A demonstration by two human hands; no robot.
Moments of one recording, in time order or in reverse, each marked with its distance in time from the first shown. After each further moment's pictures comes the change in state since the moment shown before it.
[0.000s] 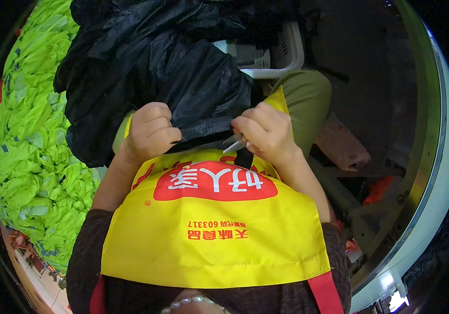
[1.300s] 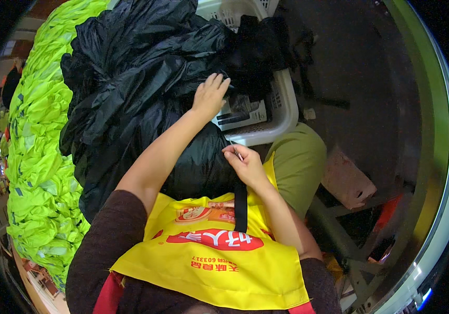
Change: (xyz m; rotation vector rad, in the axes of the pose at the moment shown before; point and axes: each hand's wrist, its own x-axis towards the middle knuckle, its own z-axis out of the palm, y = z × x) left_hand 0.068 -0.242 0.208 0.455 -0.223 -0.363; right_hand -0.015 0.109 0.083 0.854 0.063 1.119
